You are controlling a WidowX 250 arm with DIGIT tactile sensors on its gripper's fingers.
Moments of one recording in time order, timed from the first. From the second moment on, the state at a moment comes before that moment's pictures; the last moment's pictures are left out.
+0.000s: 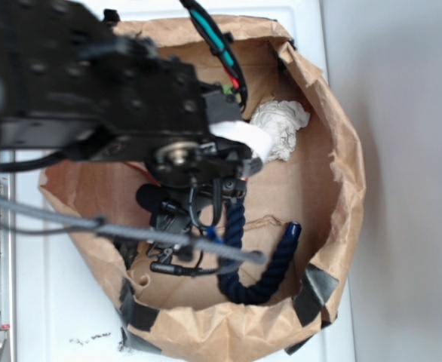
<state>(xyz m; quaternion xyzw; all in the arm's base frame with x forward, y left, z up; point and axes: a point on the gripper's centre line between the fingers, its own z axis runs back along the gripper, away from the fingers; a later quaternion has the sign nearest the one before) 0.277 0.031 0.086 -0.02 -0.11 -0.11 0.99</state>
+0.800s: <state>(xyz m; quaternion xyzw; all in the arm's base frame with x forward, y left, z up) 0.295 0.044 0.059 0.00 -0.14 -0.09 0.99</state>
